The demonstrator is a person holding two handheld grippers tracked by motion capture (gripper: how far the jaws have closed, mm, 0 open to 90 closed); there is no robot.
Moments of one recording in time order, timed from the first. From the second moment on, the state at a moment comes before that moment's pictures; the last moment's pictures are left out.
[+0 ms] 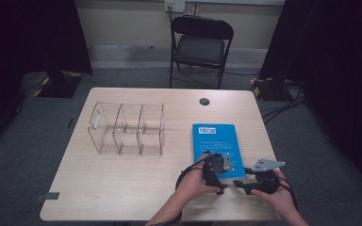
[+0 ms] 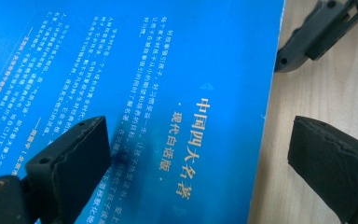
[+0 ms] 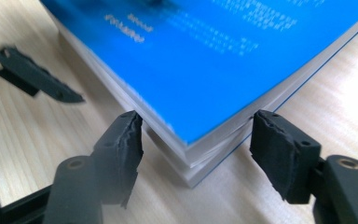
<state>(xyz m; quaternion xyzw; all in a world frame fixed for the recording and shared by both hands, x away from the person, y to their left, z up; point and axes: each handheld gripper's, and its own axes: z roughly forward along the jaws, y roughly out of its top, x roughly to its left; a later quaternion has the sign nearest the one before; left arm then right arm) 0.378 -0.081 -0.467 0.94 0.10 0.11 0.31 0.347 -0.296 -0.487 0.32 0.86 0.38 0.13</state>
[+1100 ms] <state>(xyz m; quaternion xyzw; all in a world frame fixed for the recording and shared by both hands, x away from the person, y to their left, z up) 0.378 -0.076 -0.469 0.94 0.11 0.10 0.32 0.343 -0.294 -0.482 0.33 0.85 0.39 0.15</state>
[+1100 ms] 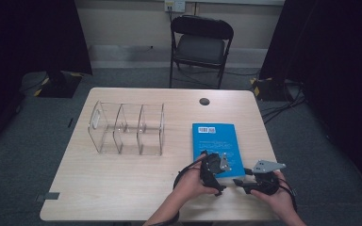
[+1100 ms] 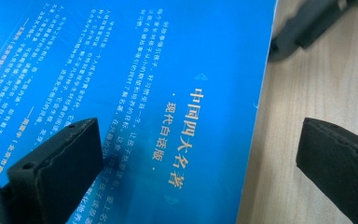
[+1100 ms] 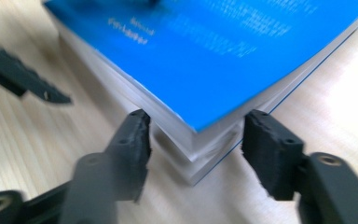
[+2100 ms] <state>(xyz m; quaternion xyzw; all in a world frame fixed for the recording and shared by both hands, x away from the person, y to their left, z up) 0.383 -0.090 -0.470 0.93 0.13 0.13 0.32 0.346 -0.296 -0.471 0.34 0.83 0.42 0.14</state>
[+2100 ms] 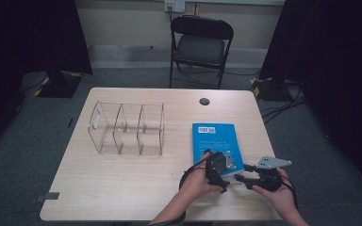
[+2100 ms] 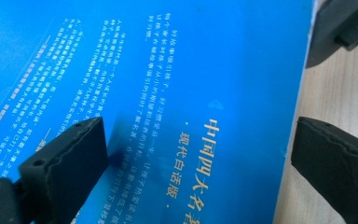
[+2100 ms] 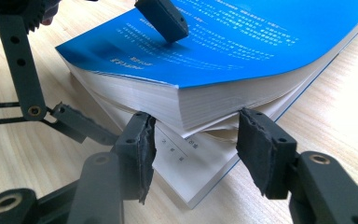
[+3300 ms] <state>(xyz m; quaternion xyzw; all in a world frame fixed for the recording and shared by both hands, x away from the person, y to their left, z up) 0.388 -0.086 -0.467 0.92 0.13 0.15 0.33 0.344 -0.291 -0.479 0.33 0.85 0.40 0.14</state>
